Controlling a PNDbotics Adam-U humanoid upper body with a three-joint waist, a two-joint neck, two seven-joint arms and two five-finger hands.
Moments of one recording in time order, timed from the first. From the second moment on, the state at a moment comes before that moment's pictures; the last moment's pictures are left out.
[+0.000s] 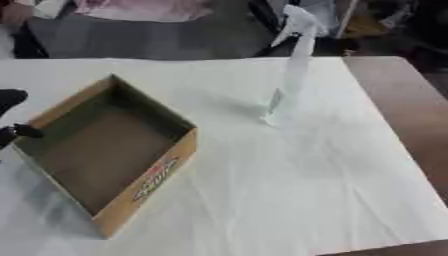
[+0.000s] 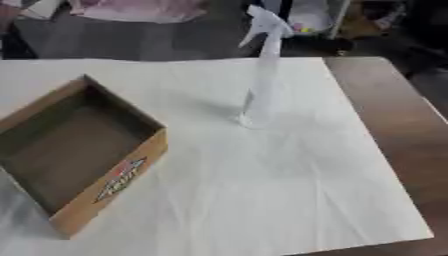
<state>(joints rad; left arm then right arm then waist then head) -0.12 0.33 0.16 -1.98 0.41 -0.22 -0.35 -0.68 -1.06 -0.18 -0.92 -0.33 -0.41 0.61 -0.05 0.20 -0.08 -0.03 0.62</state>
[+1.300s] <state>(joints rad) -0.11 0.34 0.16 -1.98 0.41 -0.20 -0.36 -0.97 -1.03 -0.12 -0.63 0.01 -0.42 0.76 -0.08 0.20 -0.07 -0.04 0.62</state>
